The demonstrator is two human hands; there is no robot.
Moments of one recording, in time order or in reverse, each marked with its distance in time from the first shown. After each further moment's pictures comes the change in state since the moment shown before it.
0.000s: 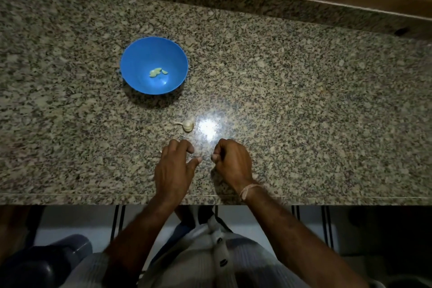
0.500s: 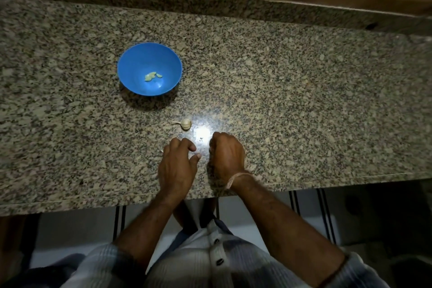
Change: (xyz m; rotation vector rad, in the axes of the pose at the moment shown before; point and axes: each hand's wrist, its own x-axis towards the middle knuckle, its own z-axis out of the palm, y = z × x) left_hand 0.001 0.003 -0.003 0.012 -0.021 0.002; right_hand -0.004 -0.026 0.004 -0.187 0.093 0.057
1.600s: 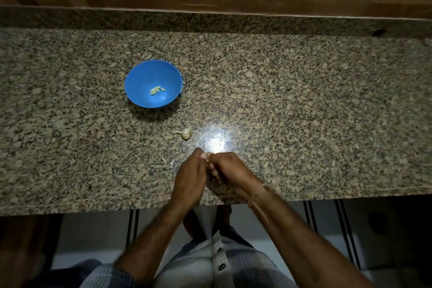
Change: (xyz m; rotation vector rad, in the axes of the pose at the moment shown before) left_hand -0.020 0.048 -0.009 -0.325 -0.131 -0.015; right_hand -0.020 0.016 -0.033 0.957 -0.383 0.232
